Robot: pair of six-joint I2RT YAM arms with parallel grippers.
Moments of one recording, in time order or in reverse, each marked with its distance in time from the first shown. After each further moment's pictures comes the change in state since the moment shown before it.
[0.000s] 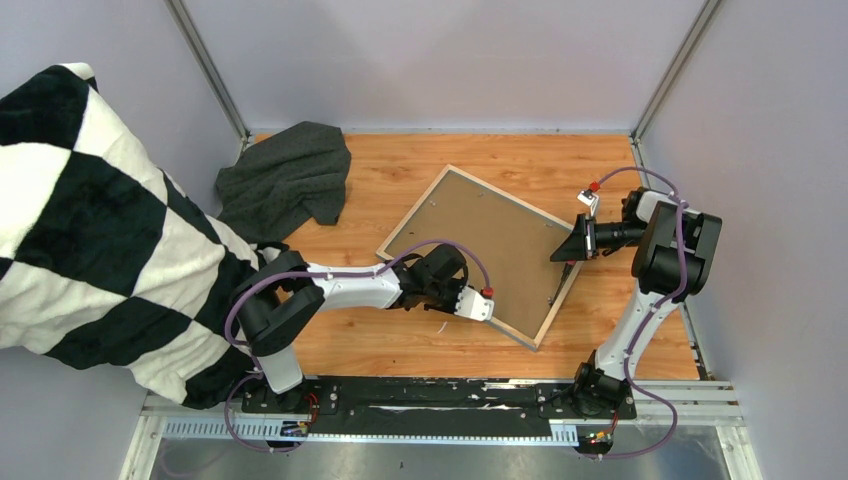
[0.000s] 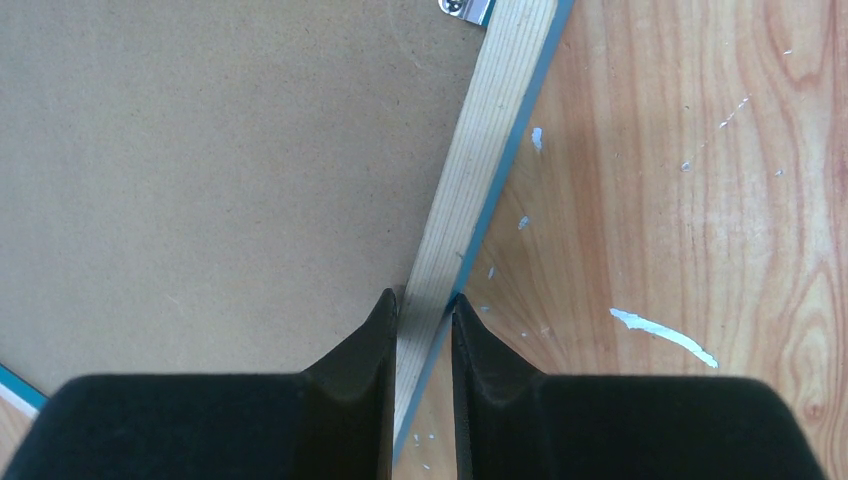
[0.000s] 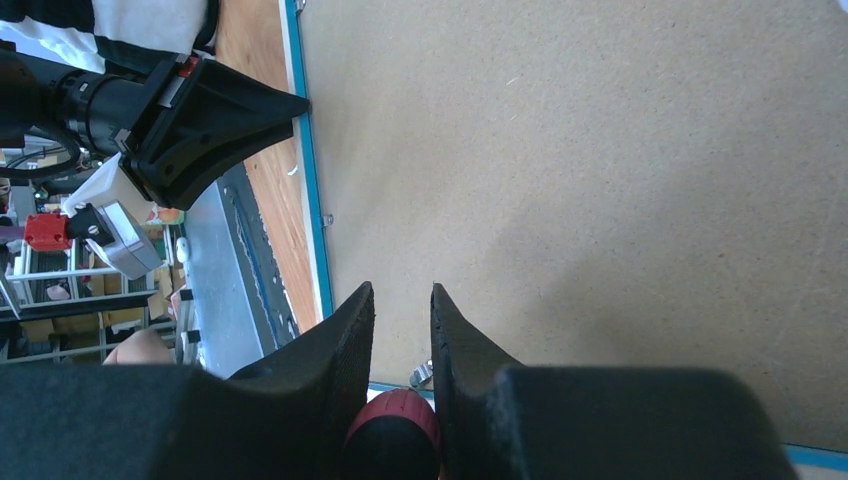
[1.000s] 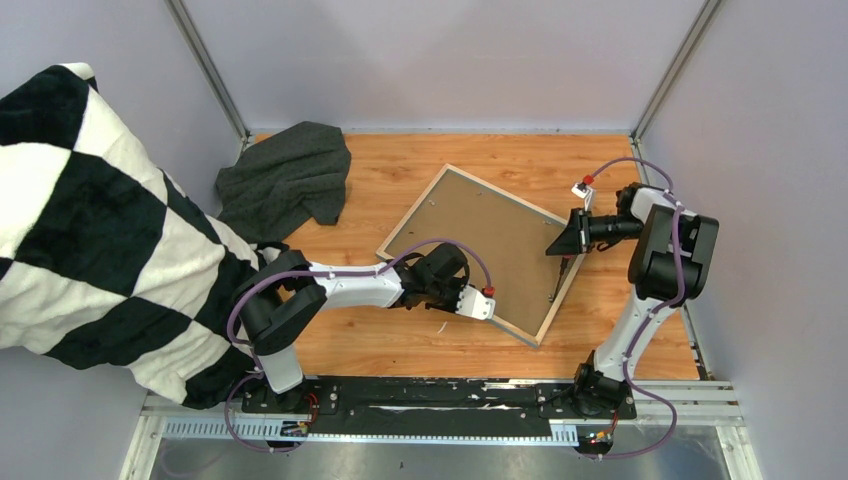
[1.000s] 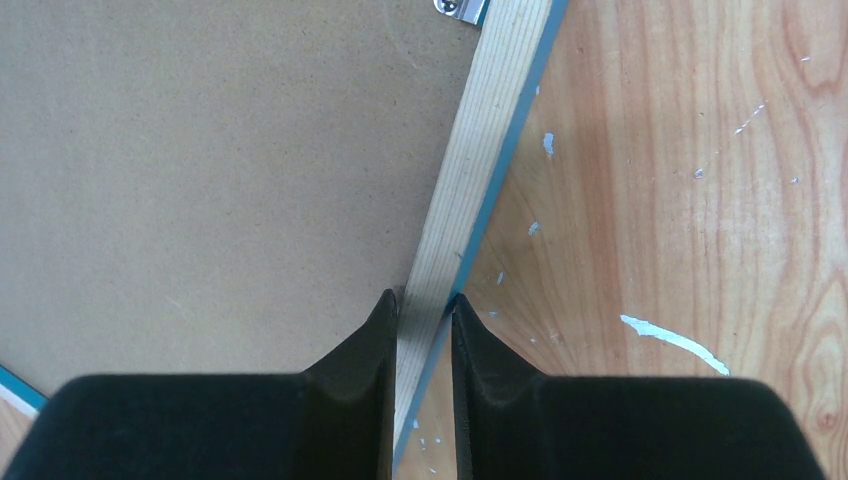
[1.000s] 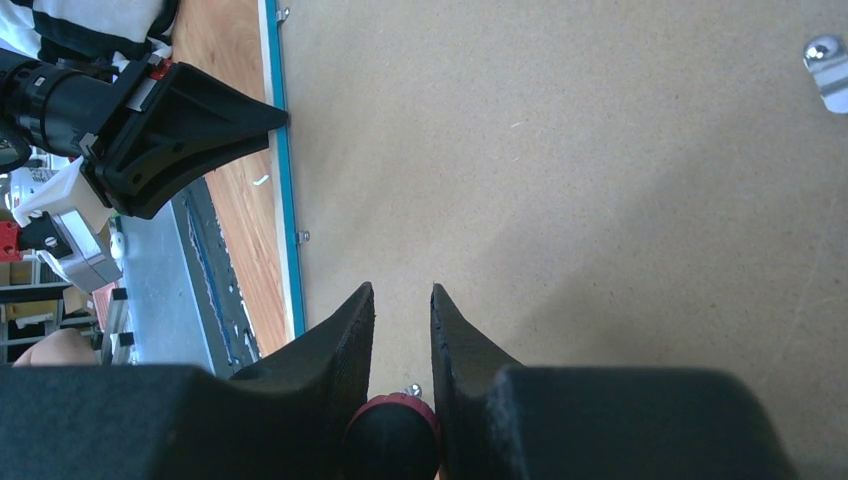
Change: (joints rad) left arm 0.000 0.013 0.013 0.000 -0.004 -0.001; right arm 0.050 -0.061 -0.011 0.114 0.008 0.037
